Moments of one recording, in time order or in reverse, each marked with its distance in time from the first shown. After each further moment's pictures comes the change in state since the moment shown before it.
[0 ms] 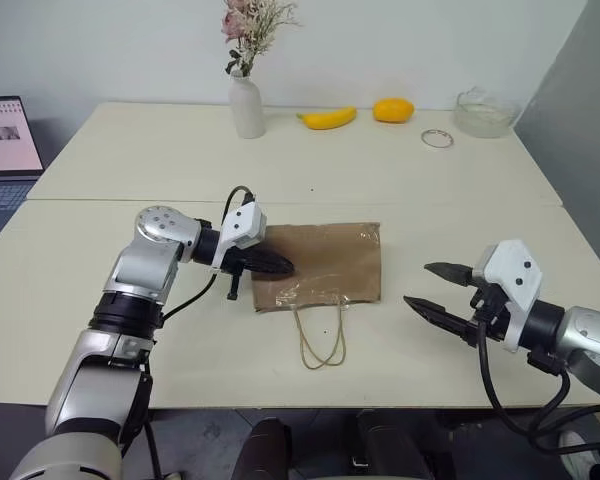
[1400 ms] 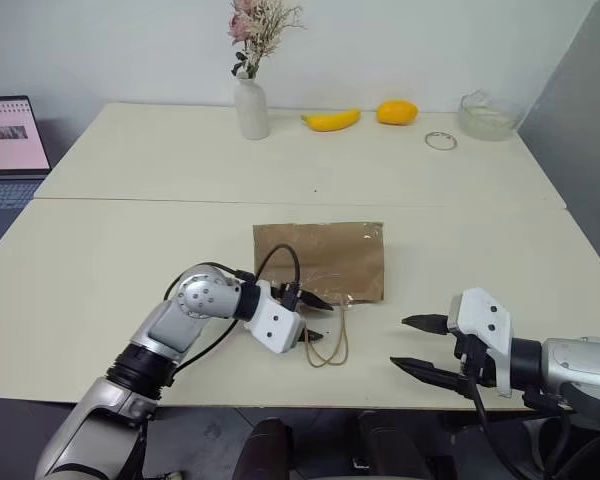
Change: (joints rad) left arm 0.220 -0.076 -0.268 -0.098 0.230 -0.733 0.264; right arm 0.112 -0.106 0.139 -0.020 0.058 -0.076 0.055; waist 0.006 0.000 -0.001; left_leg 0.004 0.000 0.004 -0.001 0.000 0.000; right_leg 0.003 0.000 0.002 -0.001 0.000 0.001
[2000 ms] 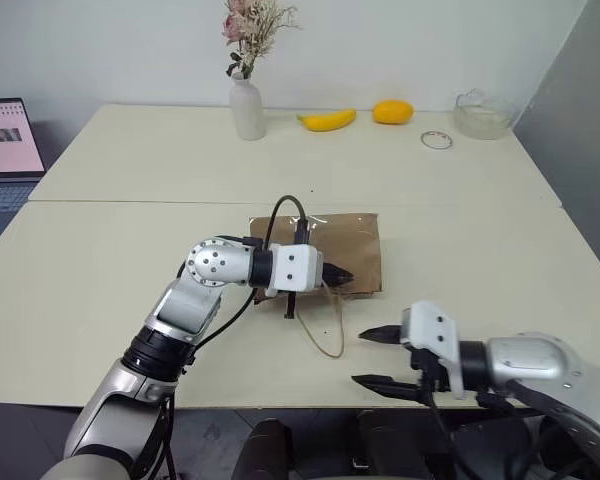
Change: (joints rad) left arm -0.088 -0.059 0.094 -0.197 -0.203 0.512 0.066; right arm -0.212 0.115 0.430 0.141 -0.169 -0.100 0.026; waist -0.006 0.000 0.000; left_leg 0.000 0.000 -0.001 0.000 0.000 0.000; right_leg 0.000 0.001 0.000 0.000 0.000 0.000
